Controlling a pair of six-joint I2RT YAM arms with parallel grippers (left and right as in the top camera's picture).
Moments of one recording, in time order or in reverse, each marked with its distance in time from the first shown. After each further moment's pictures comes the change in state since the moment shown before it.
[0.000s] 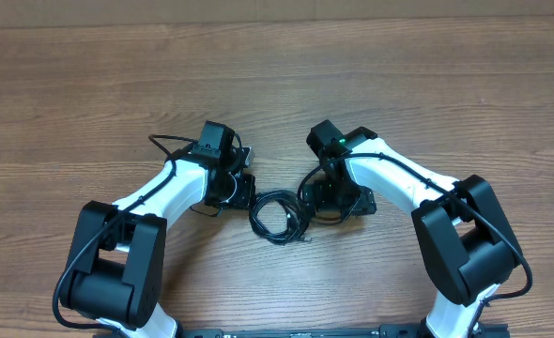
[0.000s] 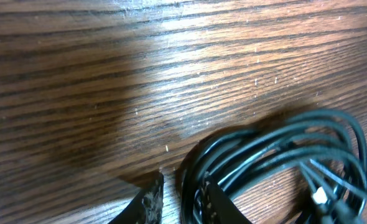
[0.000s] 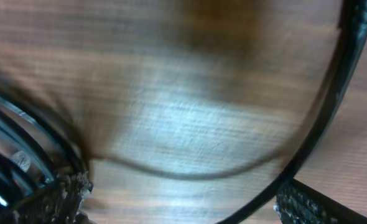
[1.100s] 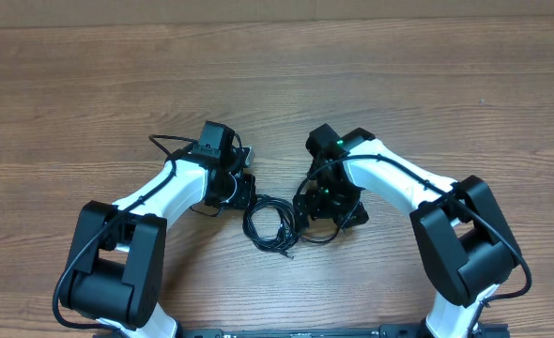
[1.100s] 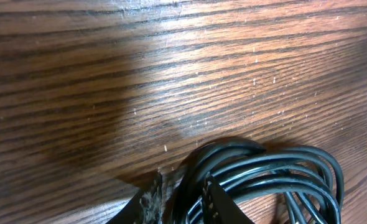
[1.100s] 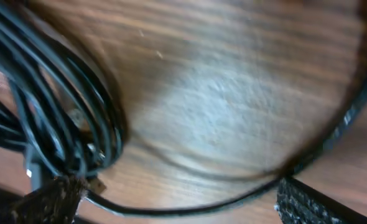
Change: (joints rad) left arm 0.000 0.000 0.000 0.000 0.003 0.000; right arm 0.017 0.000 0.000 -0.031 -0.189 -0.098
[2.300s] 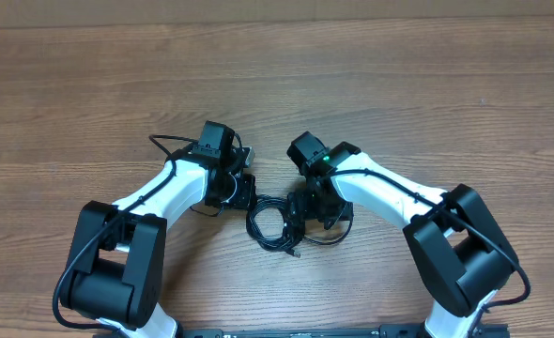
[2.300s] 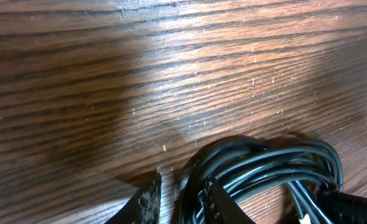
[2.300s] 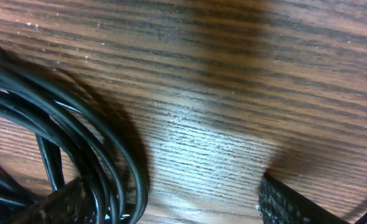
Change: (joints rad) left arm -0.002 0.000 0.000 0.000 0.000 0.000; right arm 0.089 -0.025 -0.054 0.185 0.185 0.143
